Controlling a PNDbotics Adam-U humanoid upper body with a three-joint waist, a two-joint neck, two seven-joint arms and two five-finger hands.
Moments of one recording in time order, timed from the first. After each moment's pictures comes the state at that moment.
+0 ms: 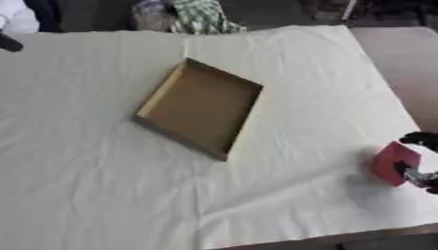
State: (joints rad) left arm -0.40 0.18 -0.01 -1.99 0.20 -0.33 -0.17; right arm 0.34 -0.89 -0.17 -1.94 0.51 0.10 0.39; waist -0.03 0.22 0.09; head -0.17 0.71
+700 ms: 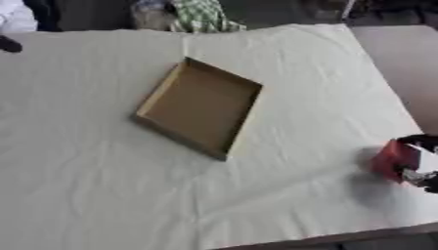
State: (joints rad) left arm -0.40 0.18 -0.01 -1.99 0.20 -0.32 -0.17; right arm 0.31 -0.90 -0.15 -1.89 0.51 0.08 0.41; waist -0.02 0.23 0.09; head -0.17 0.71
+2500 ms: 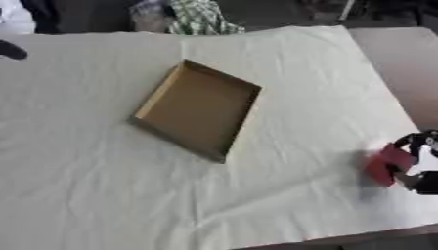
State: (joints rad) left arm -0.40 0.17 -0.02 -1.99 0.20 -0.31 -0.20; right arm 0.26 -0.90 -0.11 -1.89 0.47 0.14 0.28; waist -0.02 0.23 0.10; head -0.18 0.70
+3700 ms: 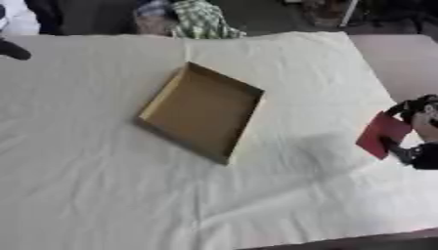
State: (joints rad) left arm -0.40 0.17 -0.02 -1.99 0.20 -0.30 -0.21; right arm 0.12 -0.99 -0.13 -1.98 0.43 0.07 0.26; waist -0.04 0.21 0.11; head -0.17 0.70
